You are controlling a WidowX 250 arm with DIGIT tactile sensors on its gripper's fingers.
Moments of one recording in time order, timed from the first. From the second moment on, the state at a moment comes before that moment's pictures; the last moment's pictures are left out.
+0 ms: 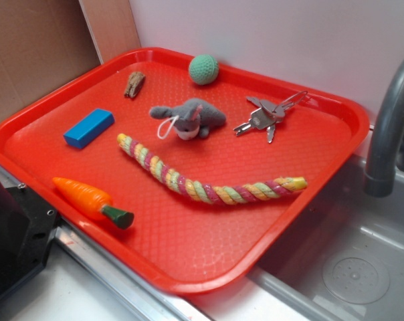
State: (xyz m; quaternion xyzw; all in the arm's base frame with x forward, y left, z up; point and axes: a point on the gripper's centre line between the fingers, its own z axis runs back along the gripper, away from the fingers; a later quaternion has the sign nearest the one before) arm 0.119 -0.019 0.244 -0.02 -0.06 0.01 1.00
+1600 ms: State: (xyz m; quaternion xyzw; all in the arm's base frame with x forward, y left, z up) arm 0.197 0.072 0.091 0.01 -0.05 0.24 0.97
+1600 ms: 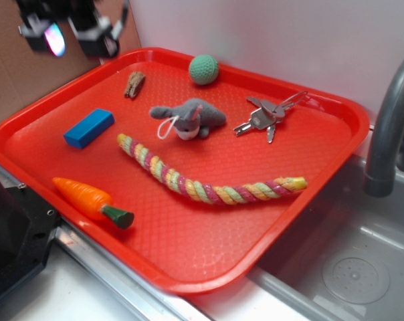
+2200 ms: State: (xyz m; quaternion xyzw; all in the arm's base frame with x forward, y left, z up) arm 0.266 0.095 0.015 0.00 -0.12 0.25 0.96
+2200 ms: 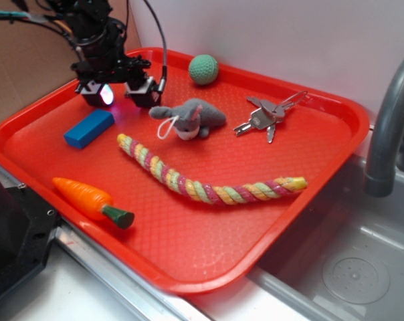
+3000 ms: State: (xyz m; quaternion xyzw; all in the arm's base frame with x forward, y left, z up) arm 0.288 0.104 0.012 0.03 -0.02 0.23 0.97
